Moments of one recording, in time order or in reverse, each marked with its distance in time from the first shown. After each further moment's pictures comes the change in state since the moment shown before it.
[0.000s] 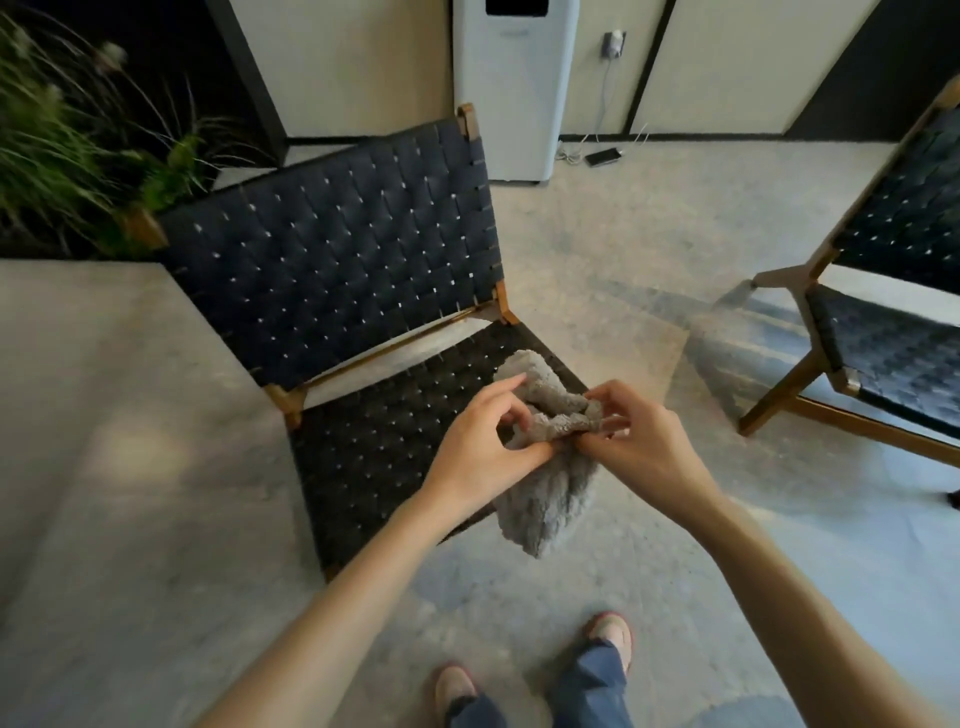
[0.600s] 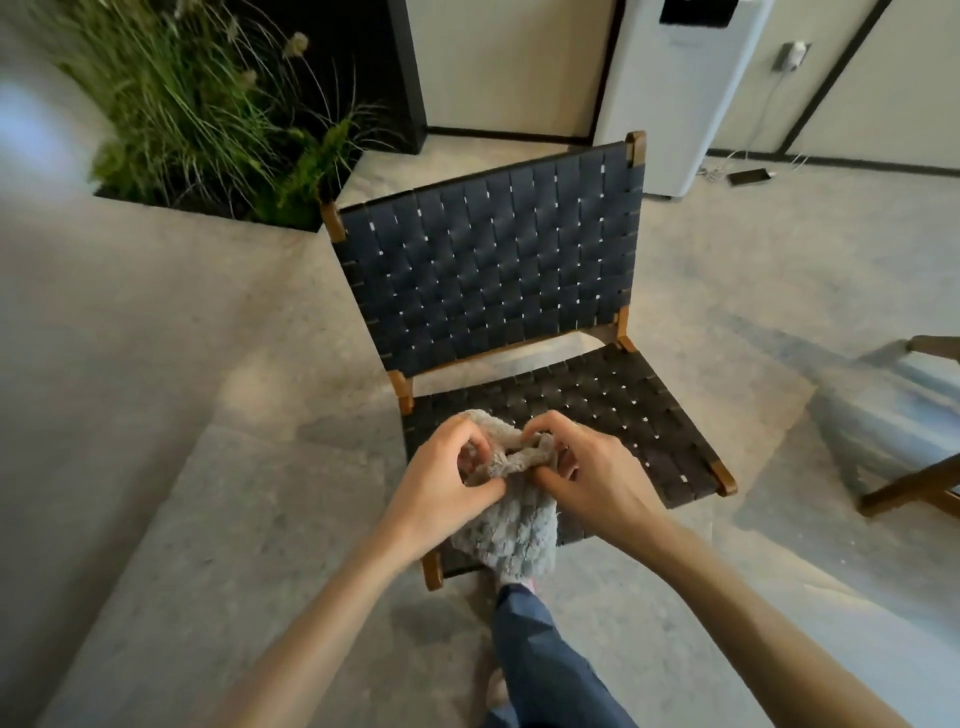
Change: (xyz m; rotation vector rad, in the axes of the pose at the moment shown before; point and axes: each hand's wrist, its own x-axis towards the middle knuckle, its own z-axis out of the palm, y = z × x) left_hand -0.072 -0.064 -0.148 0.109 0.253 -0.166; right_hand 0.034 -0.122 0.122 -0.237 -0.279 -0.388
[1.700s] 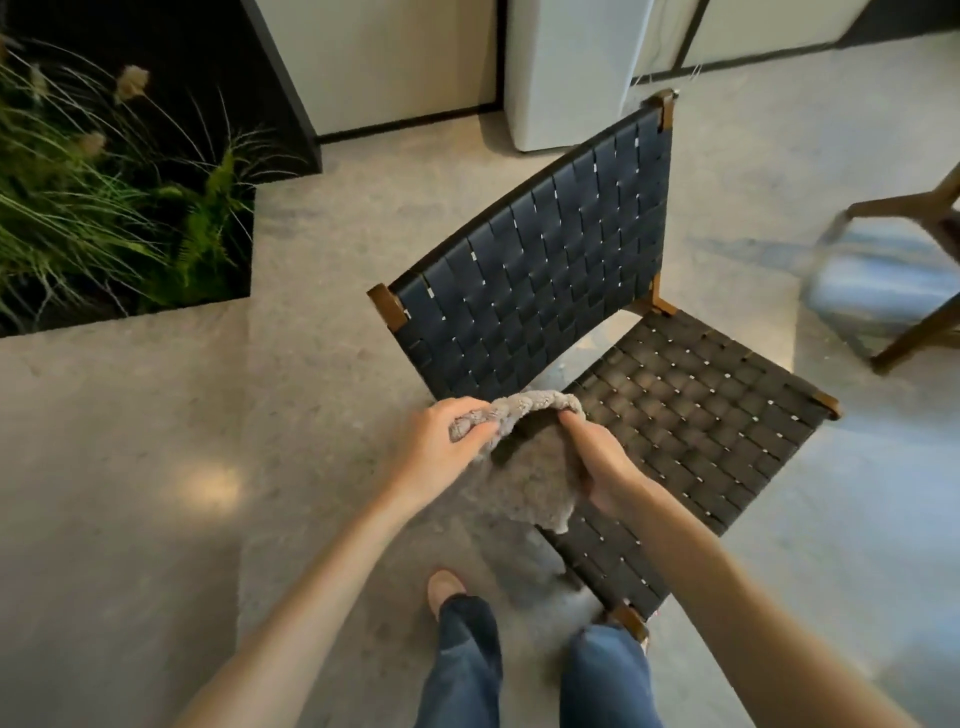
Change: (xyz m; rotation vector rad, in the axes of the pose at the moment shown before) left_hand 0.212 -0.195 -0.247 0.001 -0.320 0.112; right_hand 0.270 -0.140 0.177 1.140 0.320 1.068
